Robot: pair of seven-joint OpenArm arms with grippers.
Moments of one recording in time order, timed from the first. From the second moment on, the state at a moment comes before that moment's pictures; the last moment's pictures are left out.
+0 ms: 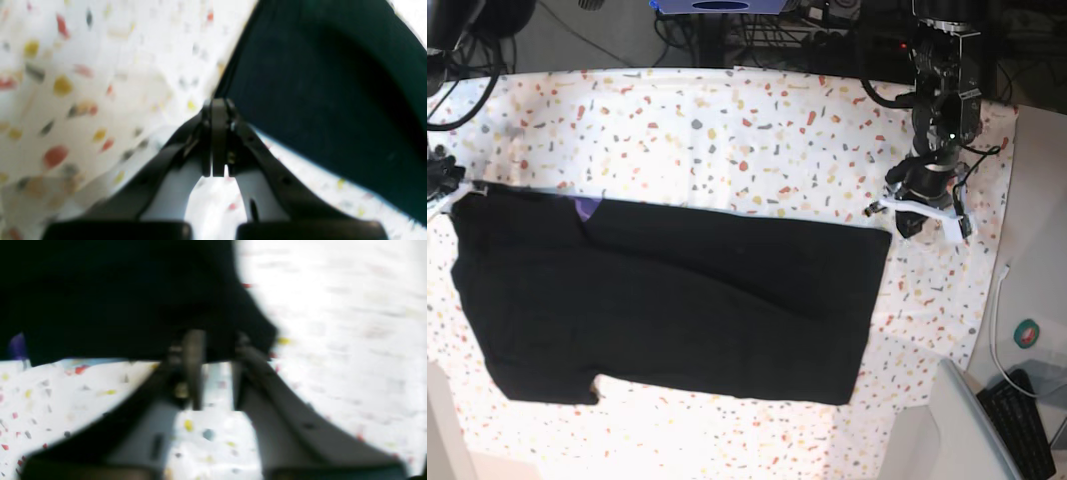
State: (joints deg) left arm 11.7 -11.3 -7.6 79.7 -31.2 1.2 14.6; right arm -6.5 14.7 32.1 79.7 14.1 23.8 -46.9
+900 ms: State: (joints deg) left arm 12.1 -12.5 -3.6 78.8 -31.4 0.6 14.9; right arm 2.0 22.0 32.3 66.5 13.1 24.2 -45.0
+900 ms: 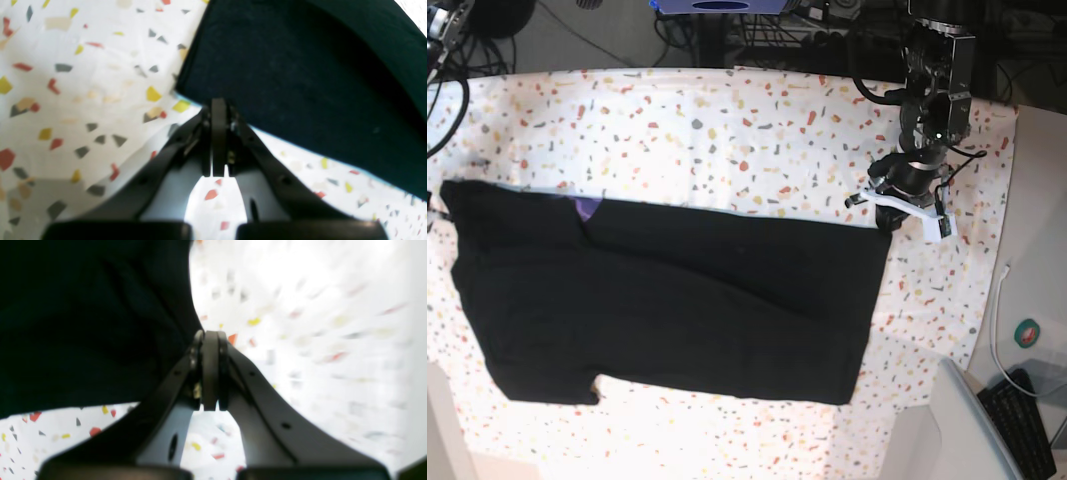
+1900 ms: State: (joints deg) left arm 11.5 -9.1 -11.4 77.7 -31.6 0.5 14.4; right arm -1.0 16.7 32.6 80.3 13.6 24.2 -57.9
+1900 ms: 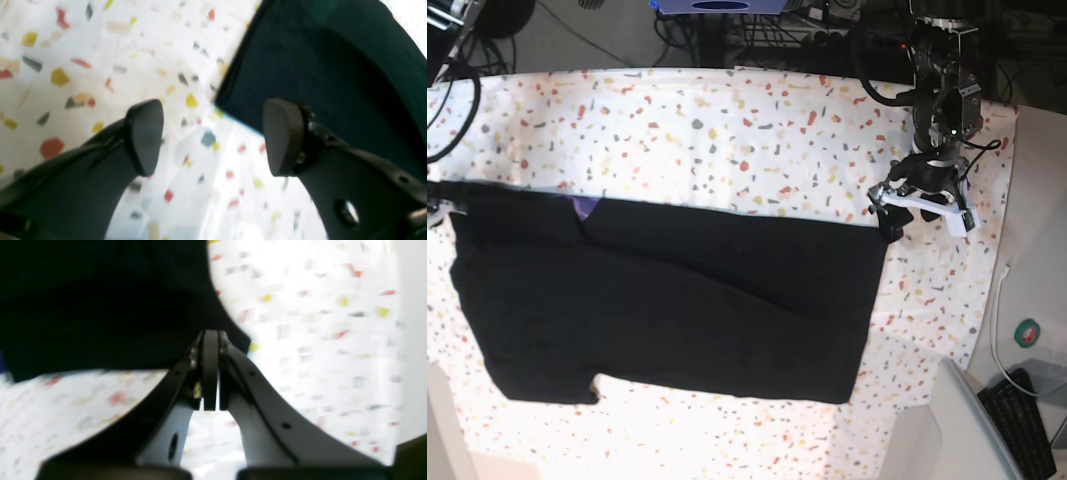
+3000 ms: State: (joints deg) left arm -0.2 -5.9 -11.9 56.2 -32.3 -10.1 11.2; right arm 3.7 16.8 59.8 48.2 37.1 24.5 -50.5
